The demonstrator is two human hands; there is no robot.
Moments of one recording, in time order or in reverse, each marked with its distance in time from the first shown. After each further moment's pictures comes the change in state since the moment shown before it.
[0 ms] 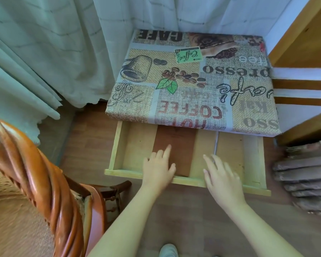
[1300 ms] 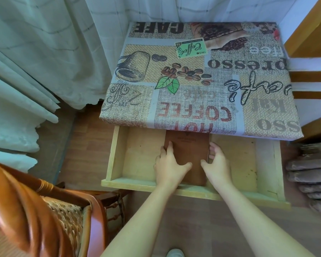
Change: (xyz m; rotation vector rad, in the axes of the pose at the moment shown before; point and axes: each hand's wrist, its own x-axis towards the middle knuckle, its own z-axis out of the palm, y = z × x) left_hand 0.038 0.024 0.010 -0.469 -0.078 -0.332; right_hand 0.077 -0.010 0.056 0.854 -0.046 0.512
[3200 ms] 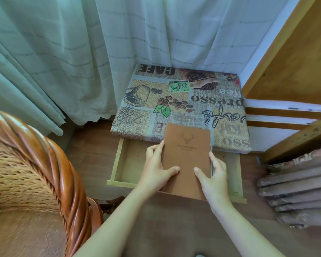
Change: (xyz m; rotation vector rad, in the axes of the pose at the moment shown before) left_hand -0.084 0.037 -0.115 -0.431 -0.061 0.295; right_hand -0.112 -0.087 -0.097 0.319 0.096 -0.113
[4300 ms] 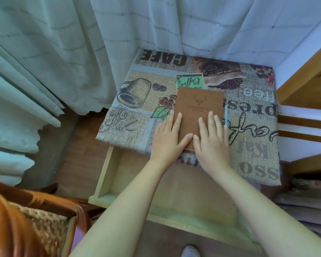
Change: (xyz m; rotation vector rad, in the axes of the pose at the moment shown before) left_hand 0.171 -0.015 0.046 0.634 0.193 0.166; right_hand 0.184 0.003 0.047 -0.990 -0.150 -0.583
